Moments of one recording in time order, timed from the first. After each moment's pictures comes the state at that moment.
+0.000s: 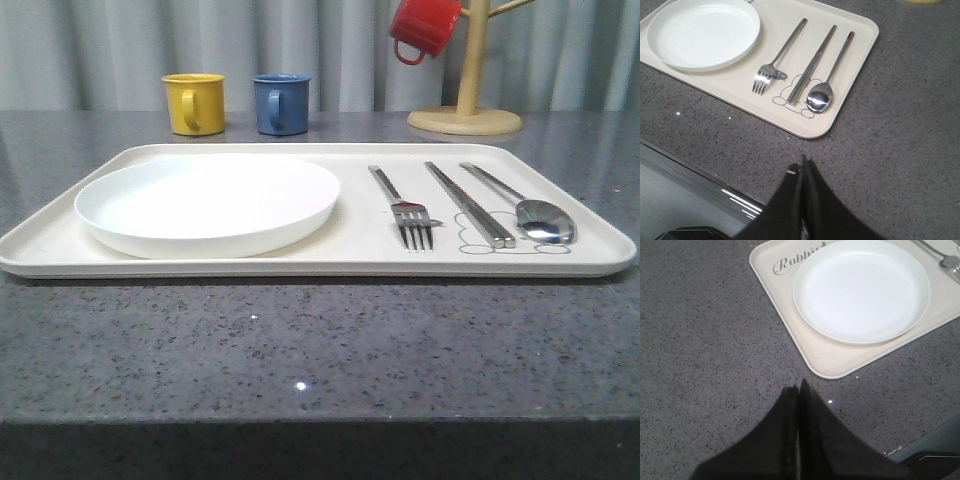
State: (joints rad) left arm -0.36 0.69 -0.92 0.00 1.00 0.18; right arm 0.37 0.50 -0.87 0.09 1.04 -0.04
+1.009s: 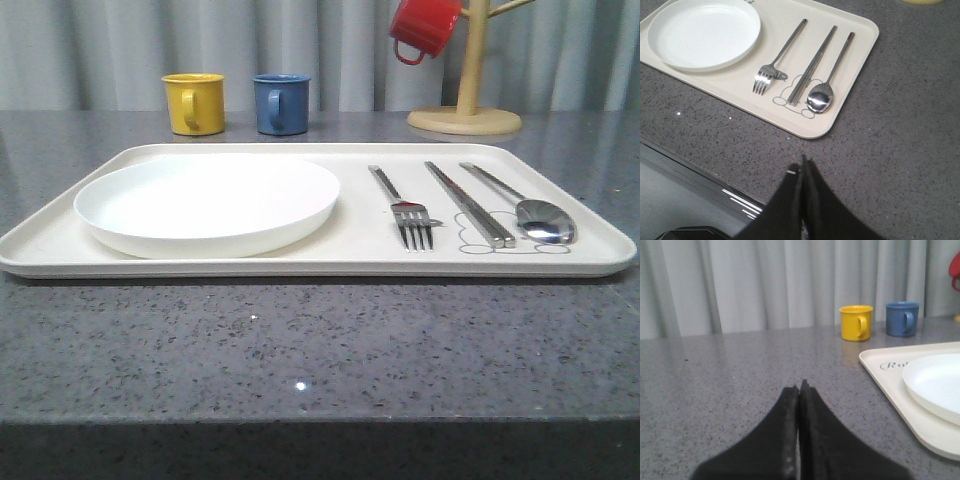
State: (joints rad) left arm -0.05 0.00 0.00 -0.07 0.01 0.18; right arm 0.37 0.50 -0.87 0.09 1.03 -0.04
